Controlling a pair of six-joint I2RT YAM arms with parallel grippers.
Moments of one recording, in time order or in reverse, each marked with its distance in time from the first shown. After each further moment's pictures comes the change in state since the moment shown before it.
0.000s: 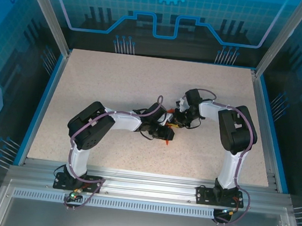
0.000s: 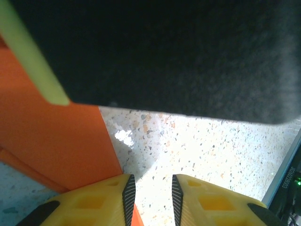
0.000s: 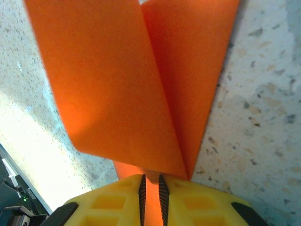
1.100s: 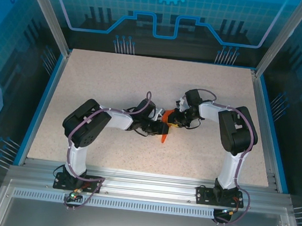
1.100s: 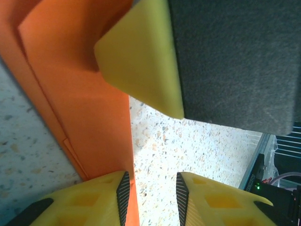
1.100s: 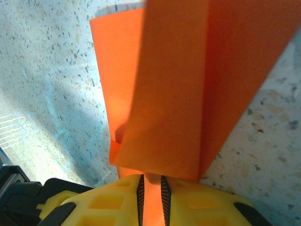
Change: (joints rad) left arm 0.109 -0.025 -0.129 0.232 0.130 -0.108; right arm 0.008 -0.014 -0.025 0.051 0.011 0.033
